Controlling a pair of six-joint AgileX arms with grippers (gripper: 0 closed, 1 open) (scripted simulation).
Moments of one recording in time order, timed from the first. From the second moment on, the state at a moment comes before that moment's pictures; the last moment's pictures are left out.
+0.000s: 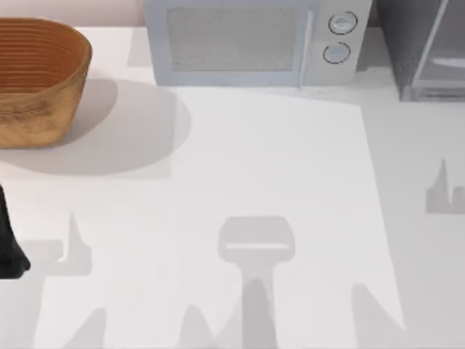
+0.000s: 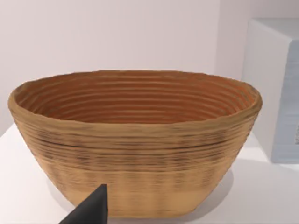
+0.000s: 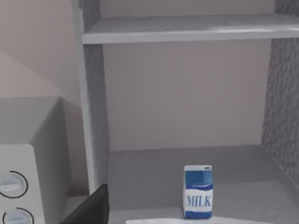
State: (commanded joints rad) left arm 0.00 0.00 0.00 0.00 0.00 0.00; right arm -0.10 0.52 0.35 0.23 -0.02 0.03
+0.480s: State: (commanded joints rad) left arm 0.00 0.00 0.00 0.00 0.00 0.00; right arm -0.01 0.02 0.02 0.01 0.00 0.00
